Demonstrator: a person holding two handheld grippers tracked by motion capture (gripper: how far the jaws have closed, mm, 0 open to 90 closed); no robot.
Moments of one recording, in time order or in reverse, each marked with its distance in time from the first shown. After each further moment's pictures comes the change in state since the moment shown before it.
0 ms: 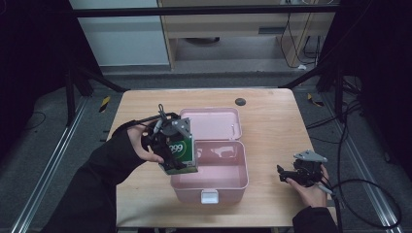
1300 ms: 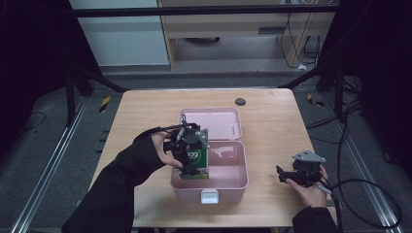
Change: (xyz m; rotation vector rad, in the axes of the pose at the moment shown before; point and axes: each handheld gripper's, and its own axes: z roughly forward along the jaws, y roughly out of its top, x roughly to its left) left arm 0.009 0.016 0.065 0.071 -0.051 0.044; right arm 0.002 -0.001 0.002 0.003 0.004 -0.018
